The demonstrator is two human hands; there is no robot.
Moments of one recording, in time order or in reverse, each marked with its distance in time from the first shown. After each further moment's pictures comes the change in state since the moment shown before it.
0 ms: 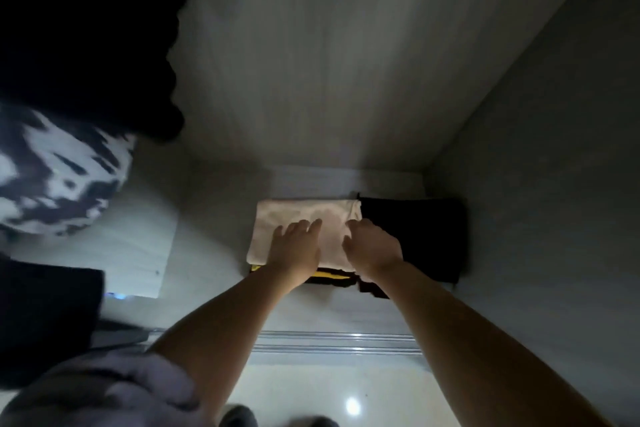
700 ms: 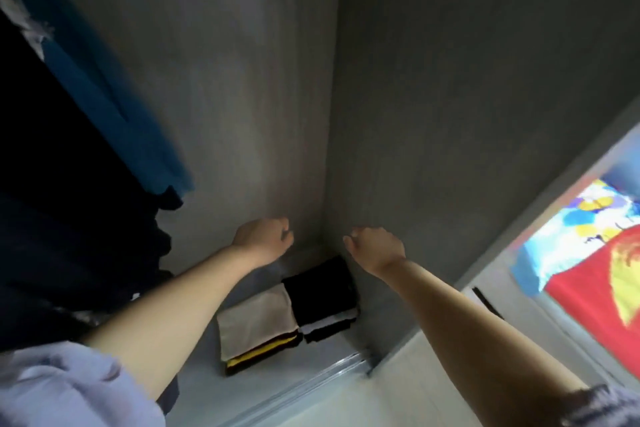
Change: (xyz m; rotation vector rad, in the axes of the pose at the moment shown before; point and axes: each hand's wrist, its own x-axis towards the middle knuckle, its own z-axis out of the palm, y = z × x) left_hand -0.173 0.166 -0.410 0.100 0.181 0.343; right_hand -0.311 0.037 -0.328 0.146 0.401 0.337
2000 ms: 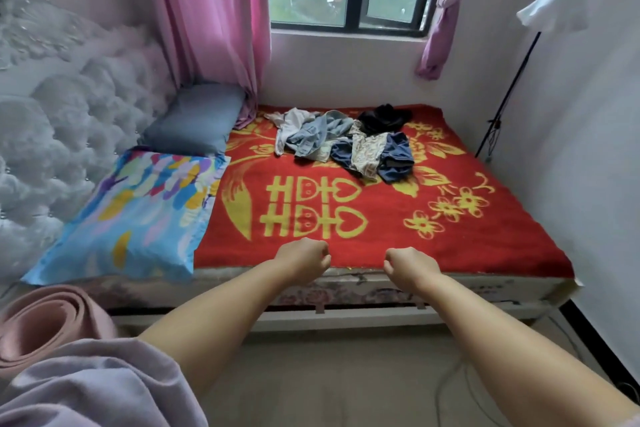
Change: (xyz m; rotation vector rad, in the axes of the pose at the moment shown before) left_hand -0.217 0.708 0.130 0.131 -0.401 1.354; right_hand -0.575 0.471 -0.066 0.138 0.156 1.205
